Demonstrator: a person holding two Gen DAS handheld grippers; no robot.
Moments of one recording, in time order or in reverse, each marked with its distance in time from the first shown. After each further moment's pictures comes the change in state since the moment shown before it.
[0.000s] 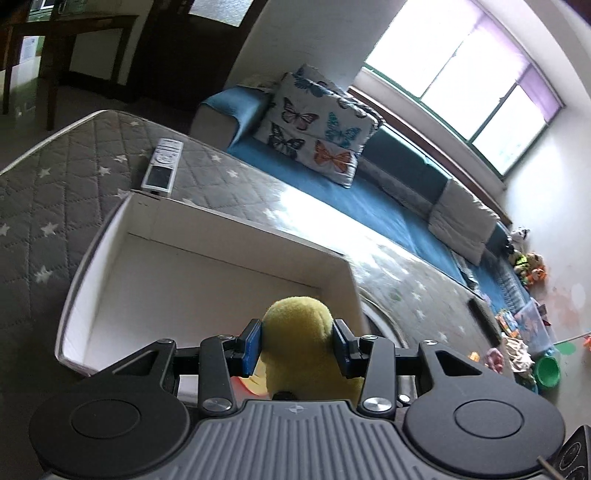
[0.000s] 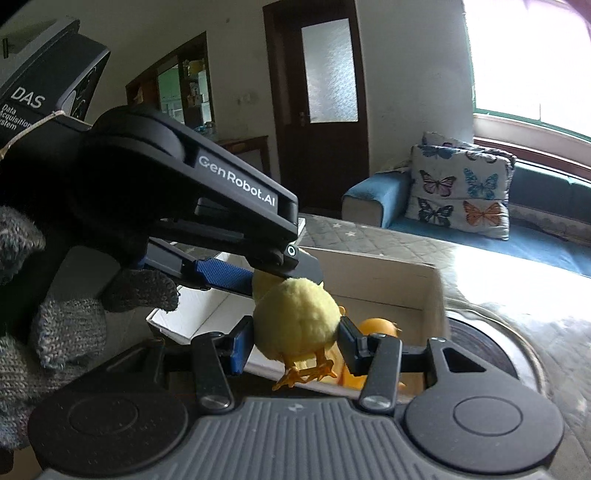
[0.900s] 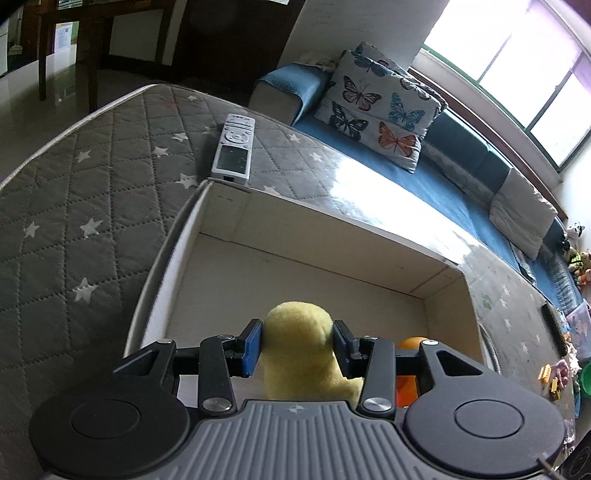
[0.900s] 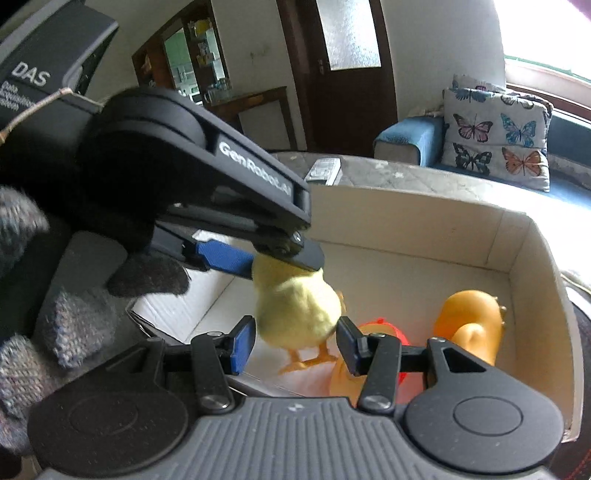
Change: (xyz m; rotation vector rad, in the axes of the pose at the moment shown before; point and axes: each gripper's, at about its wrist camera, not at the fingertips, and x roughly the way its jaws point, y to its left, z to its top) left arm 0.051 0.067 0.022 -0.030 0.065 0.170; right arm 0.104 0.009 -0.018 0.050 0.163 0.100
